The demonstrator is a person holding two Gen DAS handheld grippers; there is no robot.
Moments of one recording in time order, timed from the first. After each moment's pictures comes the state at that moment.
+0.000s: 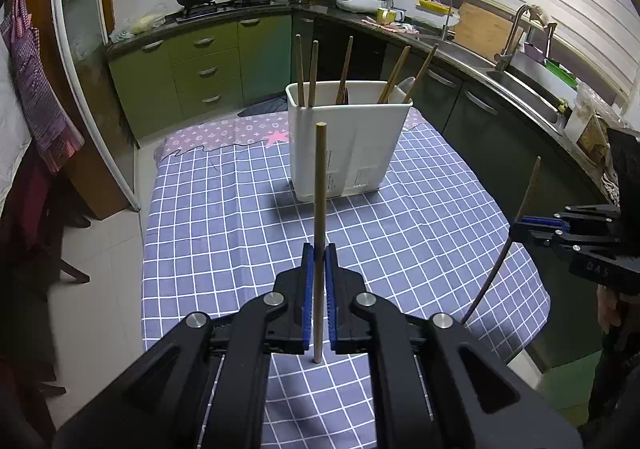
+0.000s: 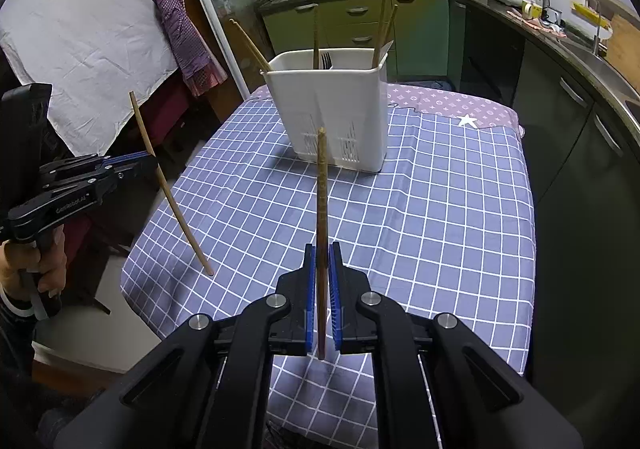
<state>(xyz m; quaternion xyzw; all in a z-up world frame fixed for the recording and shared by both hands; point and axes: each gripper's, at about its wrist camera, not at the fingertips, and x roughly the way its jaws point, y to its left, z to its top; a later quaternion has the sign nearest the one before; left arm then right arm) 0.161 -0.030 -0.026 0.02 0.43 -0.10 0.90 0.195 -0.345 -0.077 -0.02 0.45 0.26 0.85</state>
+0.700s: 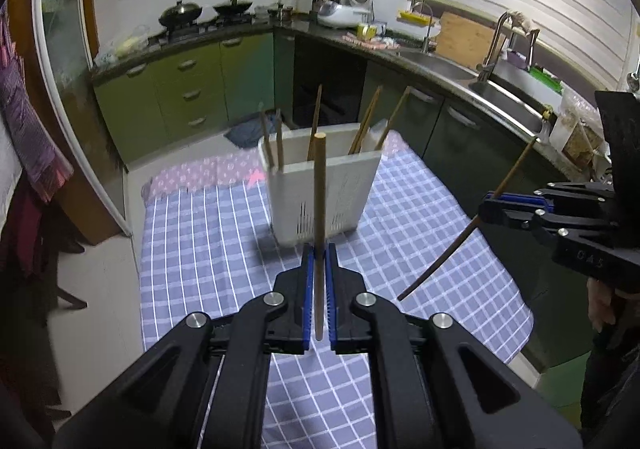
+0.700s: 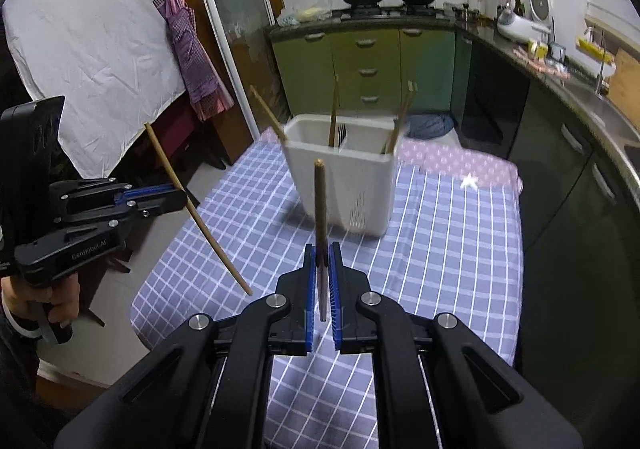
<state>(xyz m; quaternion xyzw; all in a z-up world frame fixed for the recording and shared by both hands) 0.185 -0.053 0.025 0.03 0.40 -0.13 0.91 0.222 -0.324 -0.004 -0.03 0.40 0.27 0.87</state>
